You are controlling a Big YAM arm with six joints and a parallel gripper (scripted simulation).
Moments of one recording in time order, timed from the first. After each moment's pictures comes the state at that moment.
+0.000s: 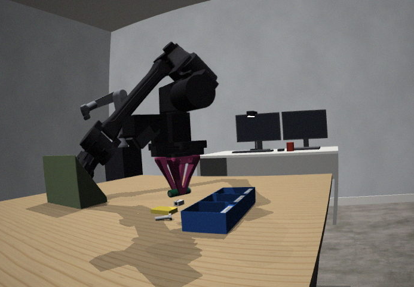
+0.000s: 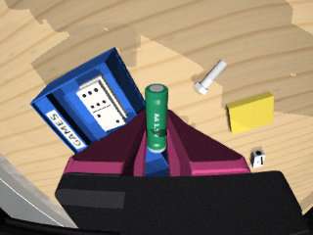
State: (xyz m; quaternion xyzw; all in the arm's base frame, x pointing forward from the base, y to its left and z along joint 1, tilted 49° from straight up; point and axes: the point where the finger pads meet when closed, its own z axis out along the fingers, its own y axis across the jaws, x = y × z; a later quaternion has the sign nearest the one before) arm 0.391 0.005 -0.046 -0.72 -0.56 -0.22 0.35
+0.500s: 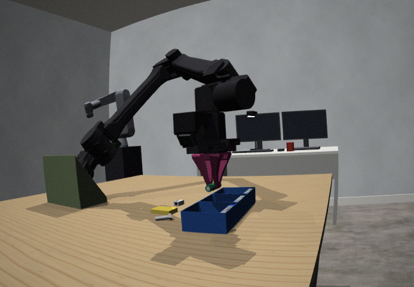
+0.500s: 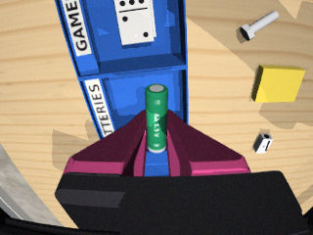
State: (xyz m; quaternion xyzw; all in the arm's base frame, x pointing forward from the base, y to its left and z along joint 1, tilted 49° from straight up) arm 0.428 0.053 0.005 -0.62 -0.67 -0.27 0.32
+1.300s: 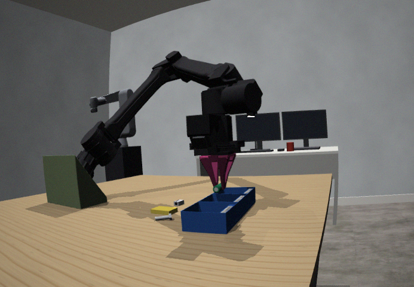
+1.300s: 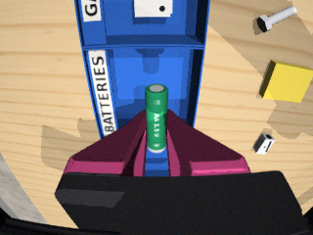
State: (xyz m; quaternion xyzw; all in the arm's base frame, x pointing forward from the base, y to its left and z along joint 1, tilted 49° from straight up) arm 0.432 0.070 0.016 -0.58 -0.70 -0.28 0.30
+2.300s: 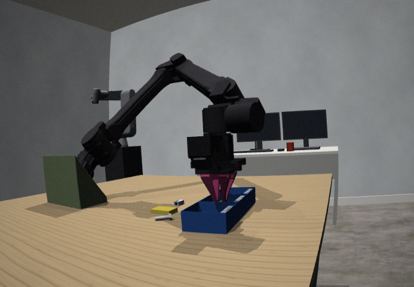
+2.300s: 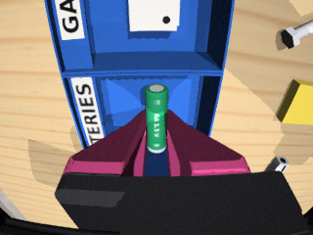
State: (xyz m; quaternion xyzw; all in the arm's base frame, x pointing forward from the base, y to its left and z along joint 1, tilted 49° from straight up) arm 0.430 0.096 -0.011 -0.59 -0.70 -0.28 0.30
